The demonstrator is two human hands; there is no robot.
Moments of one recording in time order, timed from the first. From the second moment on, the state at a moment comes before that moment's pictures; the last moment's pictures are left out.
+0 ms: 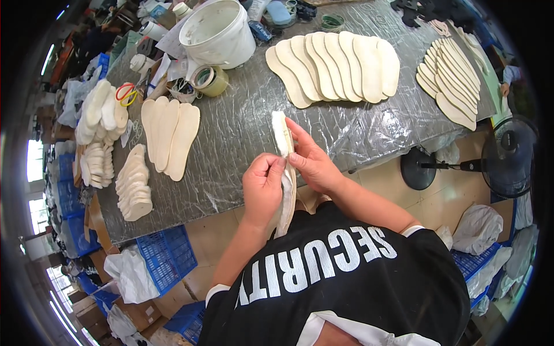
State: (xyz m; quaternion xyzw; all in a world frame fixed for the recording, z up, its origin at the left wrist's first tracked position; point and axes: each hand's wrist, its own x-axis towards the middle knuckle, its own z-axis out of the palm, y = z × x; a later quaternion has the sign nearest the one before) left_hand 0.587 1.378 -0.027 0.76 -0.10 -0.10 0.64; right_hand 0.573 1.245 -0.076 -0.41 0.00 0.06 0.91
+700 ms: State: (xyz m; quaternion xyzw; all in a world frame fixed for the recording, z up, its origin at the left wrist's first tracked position) left_hand 0.609 1.374 -0.048 0.58 0.01 -0.15 0.80; right_hand 0.604 1.259 -0.090 -0.37 0.06 0.07 0.92
